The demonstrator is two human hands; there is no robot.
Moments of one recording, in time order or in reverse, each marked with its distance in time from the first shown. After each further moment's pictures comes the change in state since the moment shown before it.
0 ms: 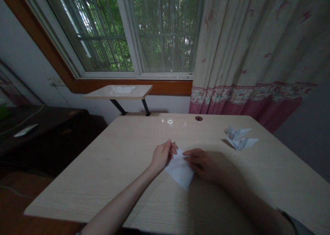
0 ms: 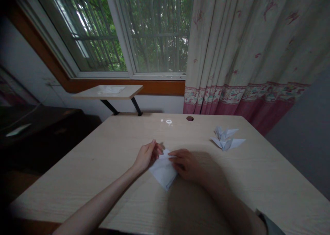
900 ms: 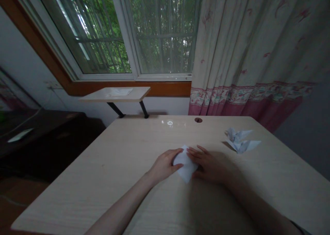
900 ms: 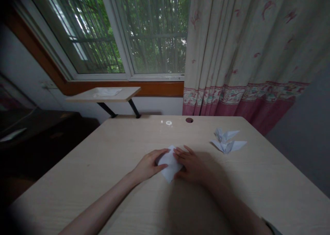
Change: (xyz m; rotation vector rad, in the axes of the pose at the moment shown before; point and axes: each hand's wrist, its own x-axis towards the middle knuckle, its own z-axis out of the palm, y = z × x) left_hand -0.007 0.007 -0.004 0.612 -0.320 0.321; right_hand 0.001 0.022 -0.013 -0.154 -0.265 0.044
